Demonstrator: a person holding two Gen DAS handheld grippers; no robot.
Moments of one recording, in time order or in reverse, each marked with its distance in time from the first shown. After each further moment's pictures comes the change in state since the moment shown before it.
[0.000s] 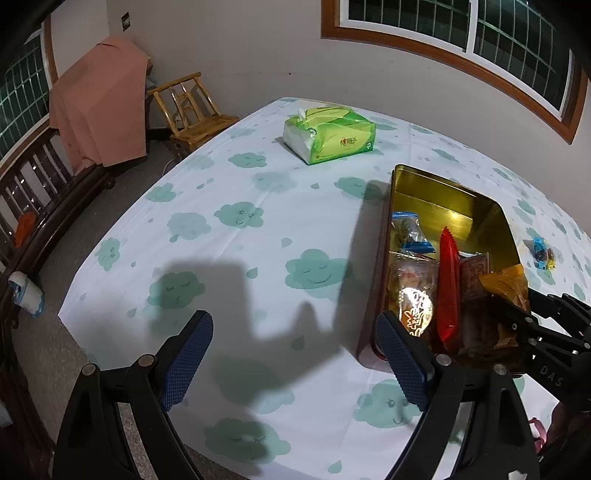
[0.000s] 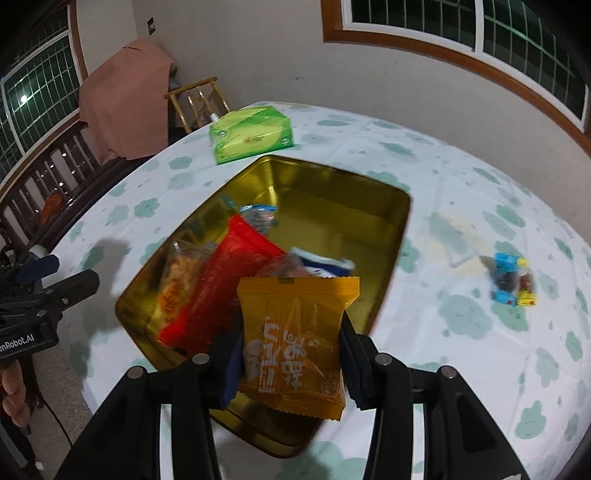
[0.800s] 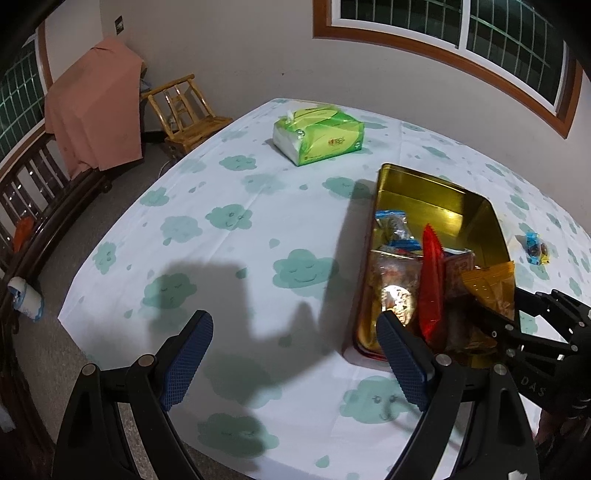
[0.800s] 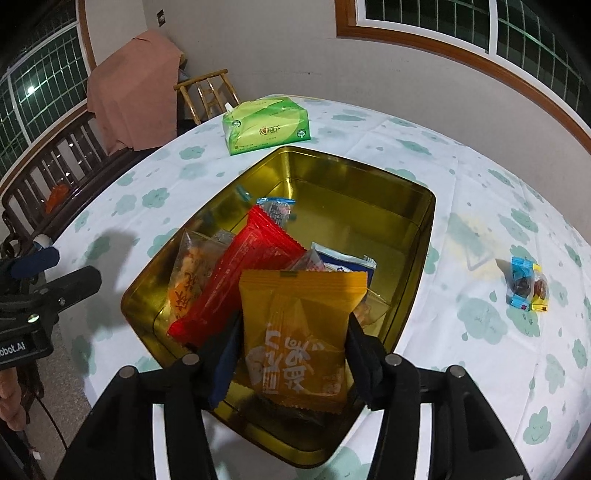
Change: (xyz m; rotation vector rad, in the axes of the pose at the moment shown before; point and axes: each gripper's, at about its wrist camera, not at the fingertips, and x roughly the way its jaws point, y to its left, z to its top) left arm -0.008 -0.015 0.002 0.025 0.001 -0.011; right arm 0.003 0.005 -0.001 -0.040 0.020 0.021
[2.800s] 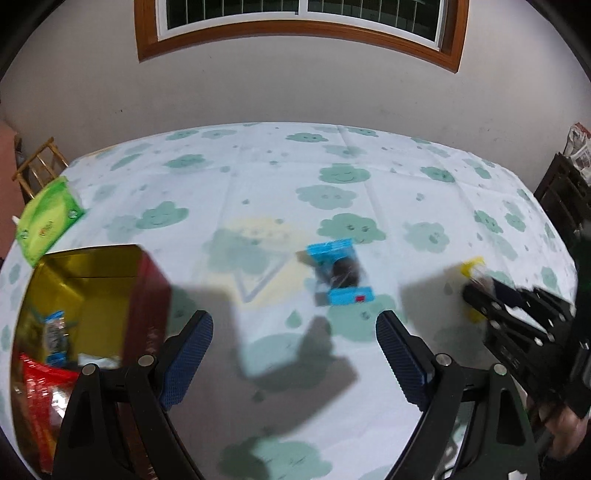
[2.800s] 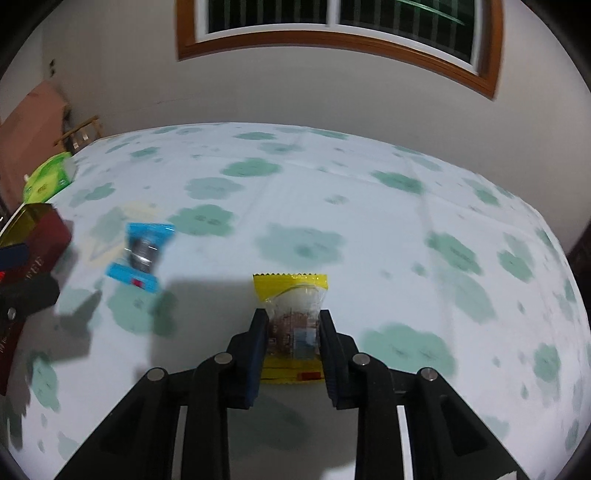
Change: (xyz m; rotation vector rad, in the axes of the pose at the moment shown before) left arm 0.076 -0.333 0.044 0.304 -0.010 -0.304; right arm -0.022 -0.326 -0.079 0.290 -0.089 -0.344
